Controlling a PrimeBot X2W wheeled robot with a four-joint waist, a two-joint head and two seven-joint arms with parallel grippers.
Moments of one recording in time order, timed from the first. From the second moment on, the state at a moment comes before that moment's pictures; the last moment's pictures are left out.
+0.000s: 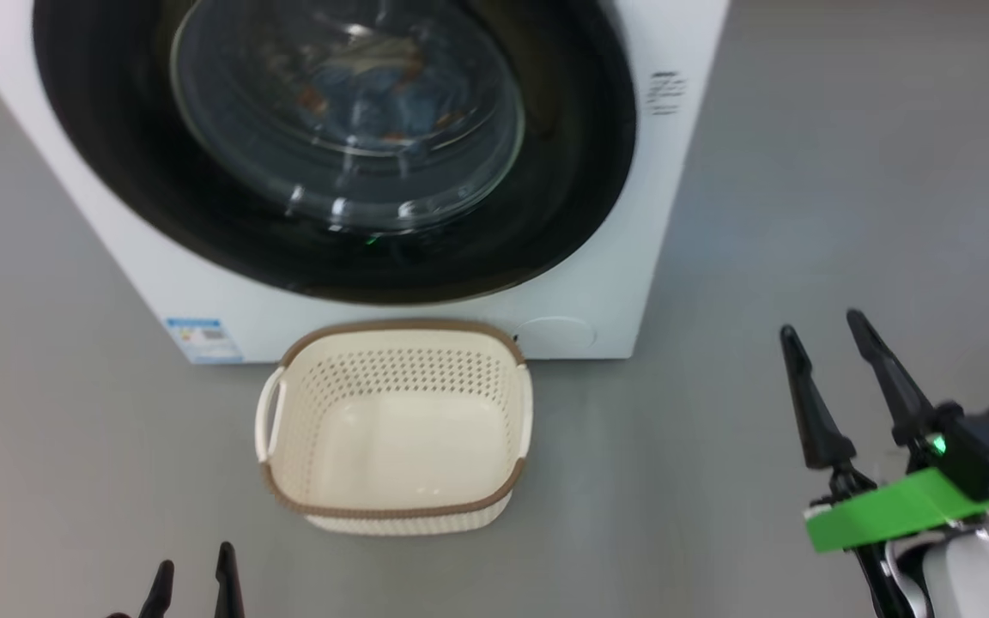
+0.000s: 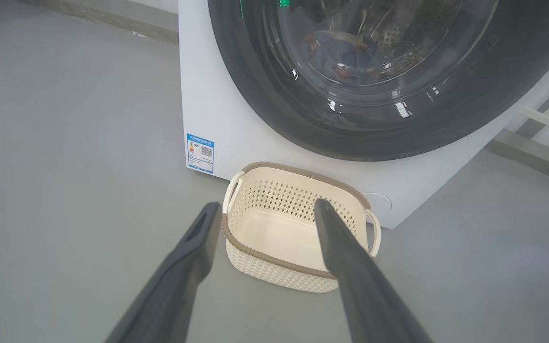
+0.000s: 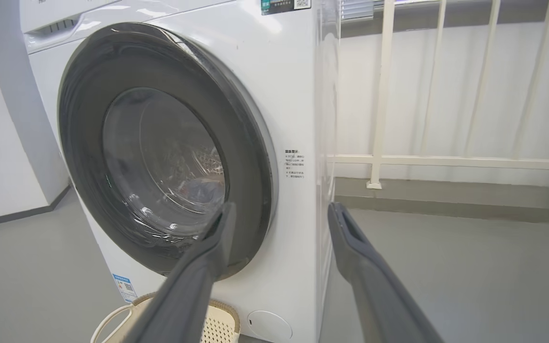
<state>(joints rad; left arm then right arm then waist) 0.07 0.04 -0.01 0.26 -0.41 -0.08 -0.25 -0.19 -0.15 0.01 0.11 0.22 0.14 -0.26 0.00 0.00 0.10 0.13</state>
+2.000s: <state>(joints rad) 0.16 0.01 0.01 0.27 -0.46 -0.08 -0.21 0.10 -0.05 -0.14 0.21 0.30 0.14 -0.22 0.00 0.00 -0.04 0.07</state>
